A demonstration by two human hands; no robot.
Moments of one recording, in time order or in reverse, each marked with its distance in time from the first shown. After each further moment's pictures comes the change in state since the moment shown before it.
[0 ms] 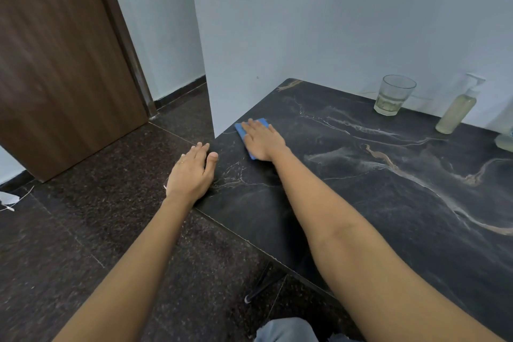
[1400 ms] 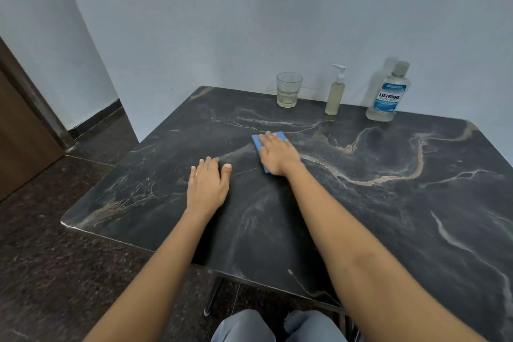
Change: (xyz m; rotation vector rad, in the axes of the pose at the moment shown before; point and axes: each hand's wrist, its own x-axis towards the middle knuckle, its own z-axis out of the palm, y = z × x) left_hand -0.033 0.187 0.087 -0.090 -0.114 0.174; right_hand -0.166 0.166 -0.029 0.050 0.108 0.417
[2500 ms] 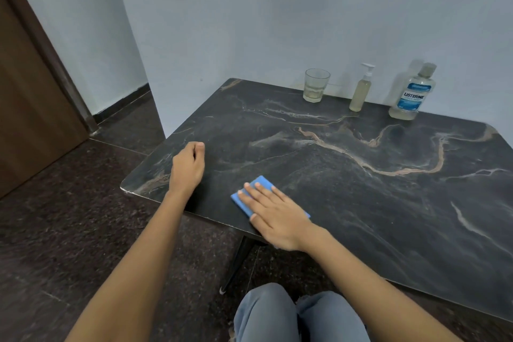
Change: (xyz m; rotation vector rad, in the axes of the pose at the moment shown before) left_hand -0.011 -0.099 -0.073 -0.323 0.191 -0.146; right_hand -0.185 -0.099 0.041 -0.131 -0.074 -0.448
